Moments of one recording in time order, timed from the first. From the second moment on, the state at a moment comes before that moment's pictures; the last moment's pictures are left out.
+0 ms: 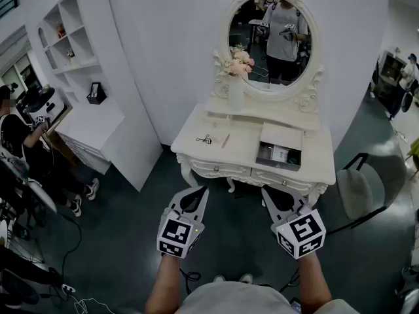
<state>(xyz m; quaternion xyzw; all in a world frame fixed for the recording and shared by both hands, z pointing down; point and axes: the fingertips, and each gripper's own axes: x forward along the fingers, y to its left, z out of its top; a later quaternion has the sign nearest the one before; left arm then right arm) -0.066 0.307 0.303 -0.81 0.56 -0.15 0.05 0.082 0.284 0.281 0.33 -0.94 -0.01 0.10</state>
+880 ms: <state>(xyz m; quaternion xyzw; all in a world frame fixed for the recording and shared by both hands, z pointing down) -0.045 0.321 0.316 -0.78 0.60 -0.15 0.03 0.112 0.274 0.281 0.30 -0.95 0.01 0.07</state>
